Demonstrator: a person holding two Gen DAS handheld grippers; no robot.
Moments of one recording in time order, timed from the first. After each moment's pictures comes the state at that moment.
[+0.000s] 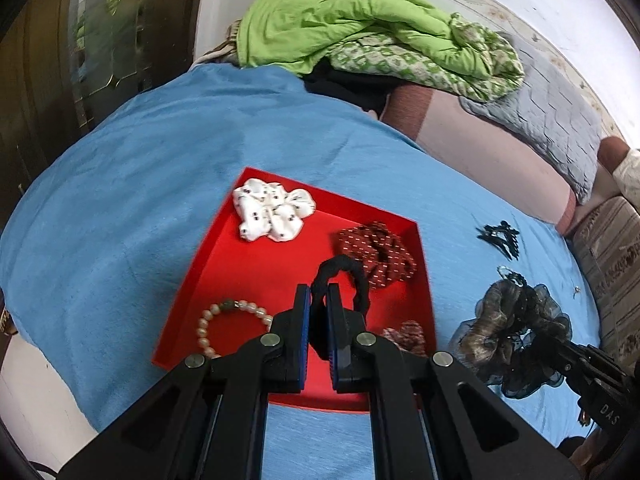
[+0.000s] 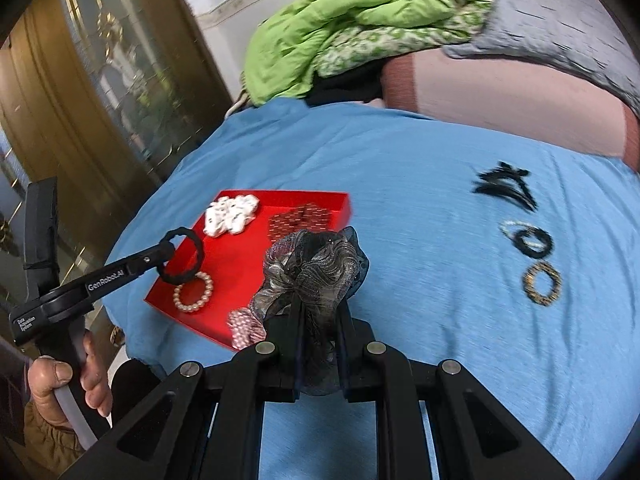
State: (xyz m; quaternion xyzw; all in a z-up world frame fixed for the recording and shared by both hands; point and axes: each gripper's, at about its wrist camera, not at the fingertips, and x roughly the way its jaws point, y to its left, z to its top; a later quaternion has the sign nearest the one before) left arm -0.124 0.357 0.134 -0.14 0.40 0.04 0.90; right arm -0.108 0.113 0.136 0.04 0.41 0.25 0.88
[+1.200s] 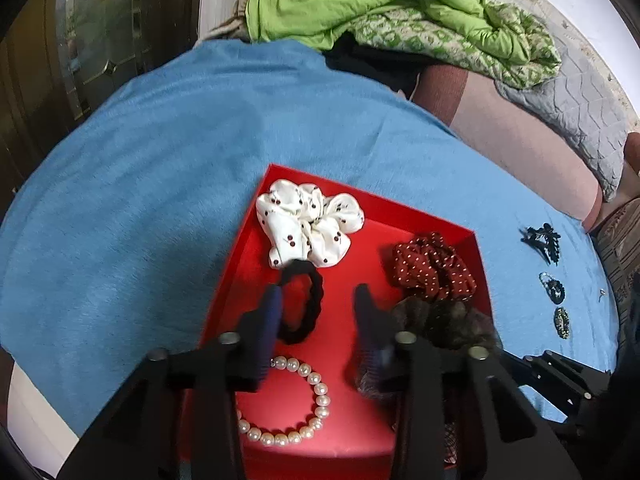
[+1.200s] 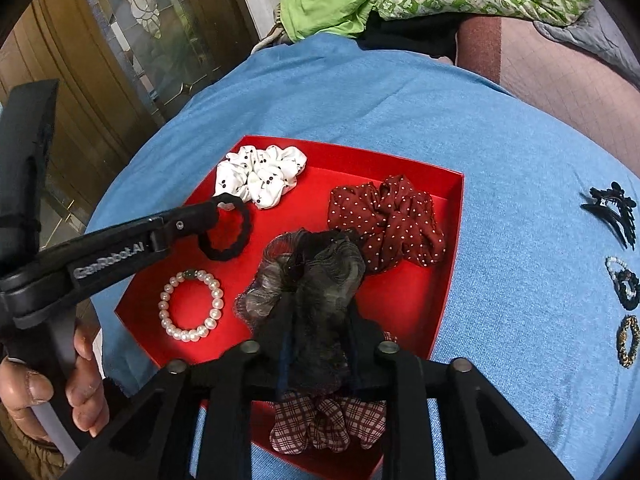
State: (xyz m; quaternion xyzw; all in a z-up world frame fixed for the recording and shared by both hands) left arm -0.064 0.394 0.106 -0.13 0.44 0.05 0.89; right arm -0.046 0.229 0.077 -0.02 0.47 0.28 0.84
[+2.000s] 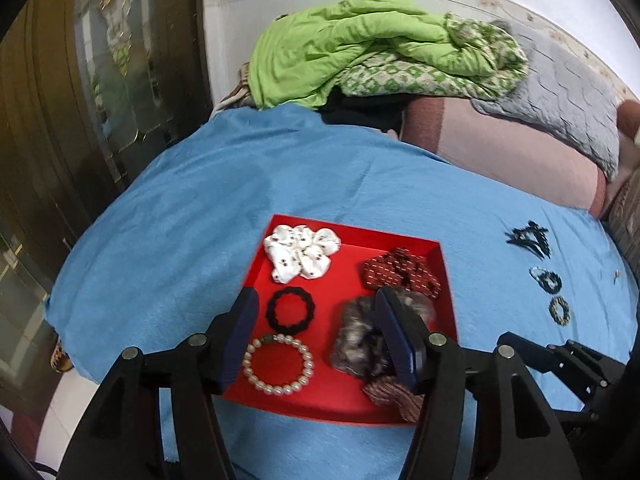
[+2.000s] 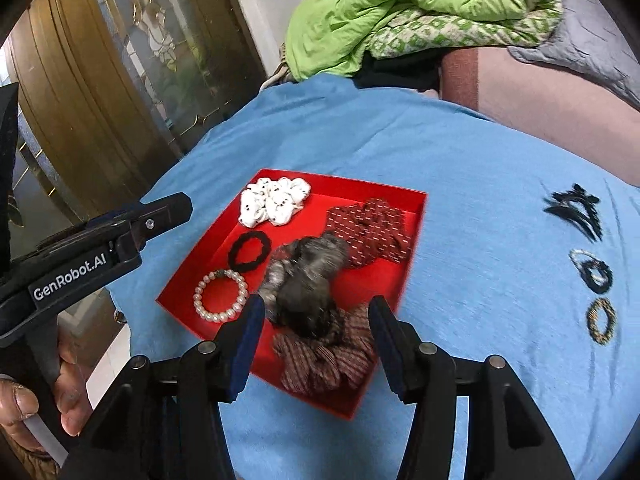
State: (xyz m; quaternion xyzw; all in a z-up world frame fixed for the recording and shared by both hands) left arm -0.125 0.326 0.174 -0.04 0.37 0.10 0.92; right arm -0.095 0.171 0.120 0.01 0.42 0.29 0.86
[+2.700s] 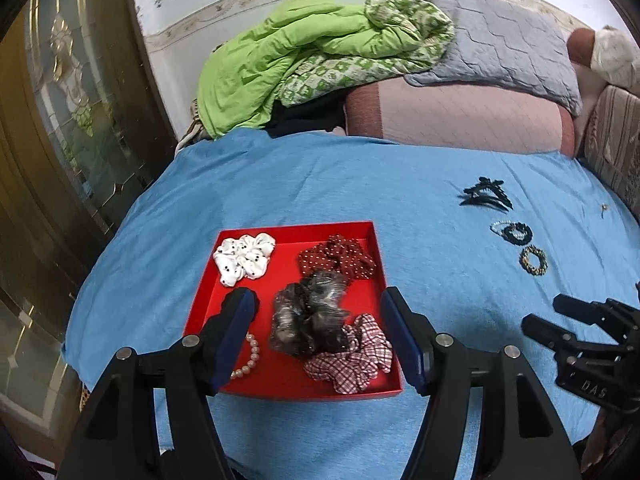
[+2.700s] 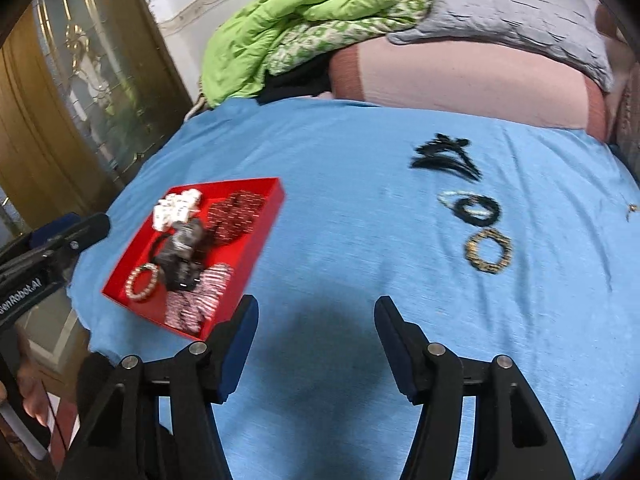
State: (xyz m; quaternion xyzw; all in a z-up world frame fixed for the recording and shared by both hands) left arm -0.144 0.231 0.181 0.07 0.37 0.06 0.92; right arm -0.116 0.029 0.105 0.06 0.41 0.18 0.89
